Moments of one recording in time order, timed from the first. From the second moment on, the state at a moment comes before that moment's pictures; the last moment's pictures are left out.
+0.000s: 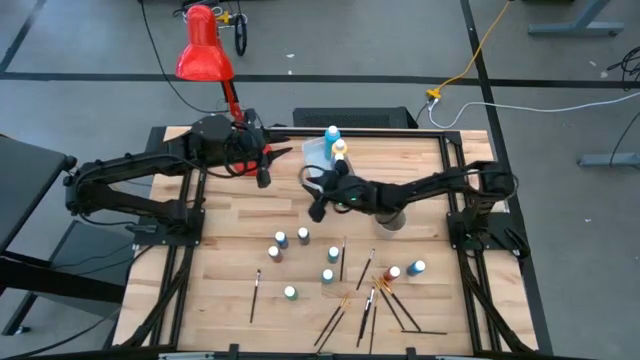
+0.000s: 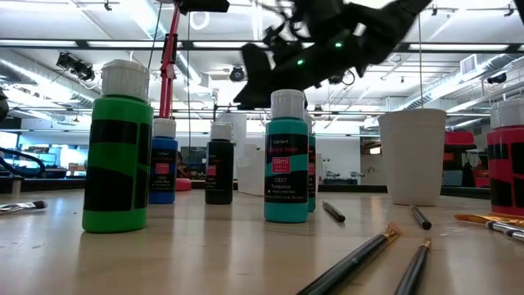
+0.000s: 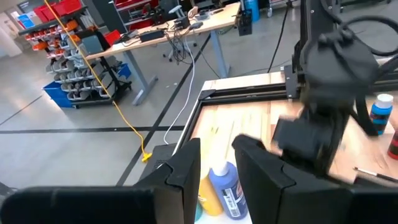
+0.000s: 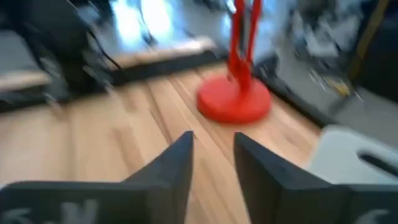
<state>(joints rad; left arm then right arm) 0.26 1.09 1.12 -0.26 -0.12 0.27 -0.06 1.83 1.04 0.48 0.42 0.14</state>
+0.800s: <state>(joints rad) 0.26 1.09 1.12 -0.26 -0.20 0.31 -0.11 1.90 1.13 0.12 0.62 0.41</state>
